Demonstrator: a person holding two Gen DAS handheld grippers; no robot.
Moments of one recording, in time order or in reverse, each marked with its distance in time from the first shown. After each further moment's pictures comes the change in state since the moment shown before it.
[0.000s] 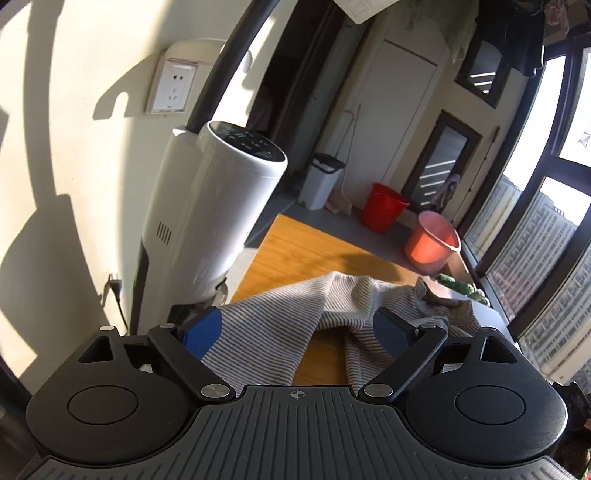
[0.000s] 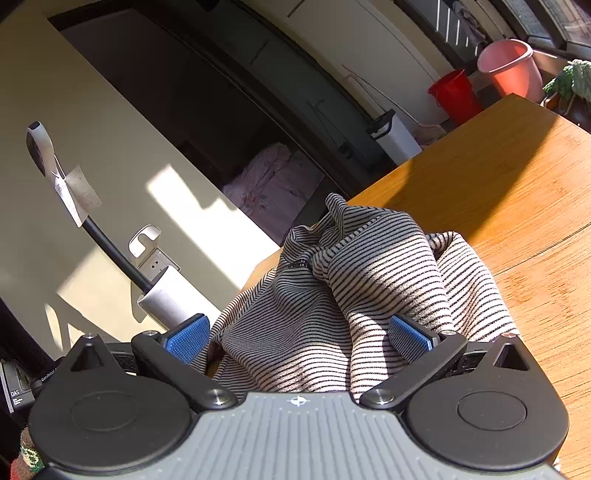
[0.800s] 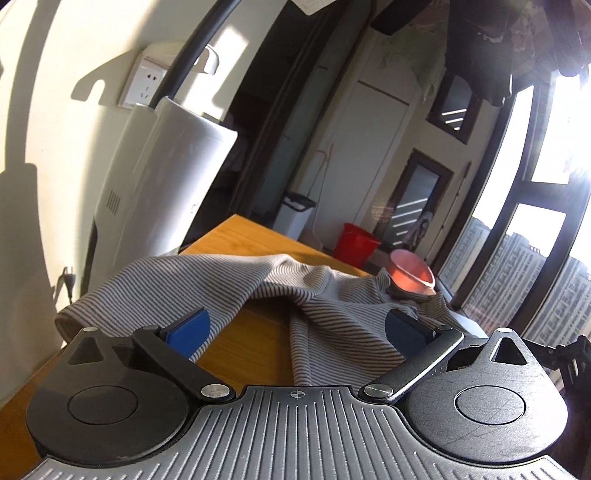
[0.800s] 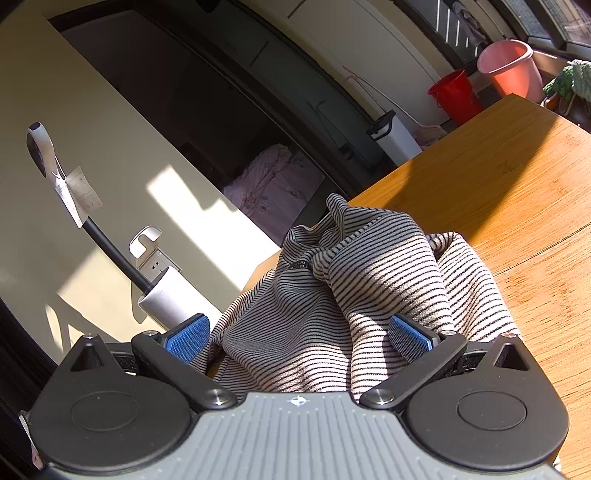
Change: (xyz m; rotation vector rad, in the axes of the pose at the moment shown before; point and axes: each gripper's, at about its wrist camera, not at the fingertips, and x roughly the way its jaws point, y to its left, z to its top) left arm 0.031 -0.028 -0.079 0.011 -0.170 -0.075; right arm 0.001 0.002 0.000 -0.001 -0.004 -0.001
